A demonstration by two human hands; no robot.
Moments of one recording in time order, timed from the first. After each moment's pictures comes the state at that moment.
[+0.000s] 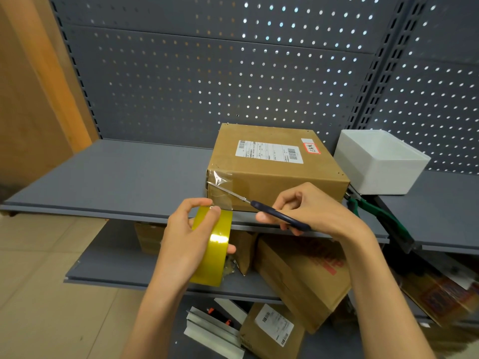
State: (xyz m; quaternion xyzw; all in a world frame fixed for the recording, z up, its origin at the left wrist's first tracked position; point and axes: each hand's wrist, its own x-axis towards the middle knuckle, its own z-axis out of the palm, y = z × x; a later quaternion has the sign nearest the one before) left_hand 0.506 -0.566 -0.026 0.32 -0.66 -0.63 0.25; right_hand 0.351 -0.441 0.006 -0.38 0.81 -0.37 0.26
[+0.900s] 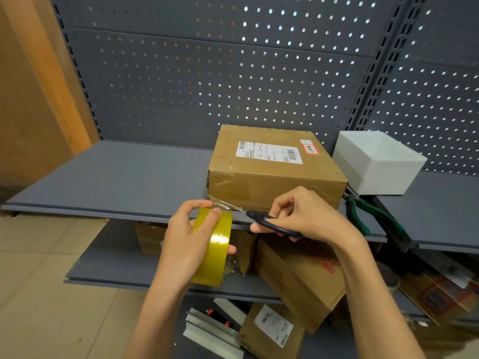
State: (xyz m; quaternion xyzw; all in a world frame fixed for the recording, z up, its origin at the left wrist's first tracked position) left_hand 0.509 -0.565 -0.027 0.32 -0.64 -0.65 0.25; right_hand 0.364 -0.443 0.005 -0.40 0.83 -0.32 0.21
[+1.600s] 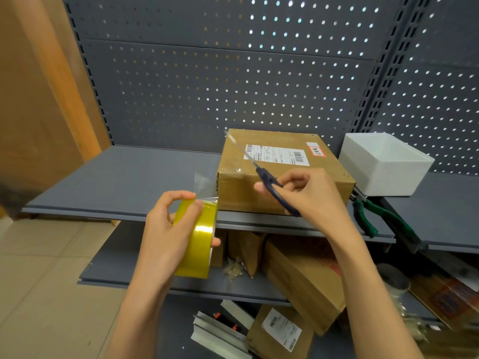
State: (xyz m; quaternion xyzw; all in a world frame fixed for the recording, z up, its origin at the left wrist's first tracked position) left_hand 0.532 -0.585 -0.017 0.29 -0.65 -0.62 0.33; right_hand 0.375 -0.459 0.011 -0.35 0.79 -0.51 0.06
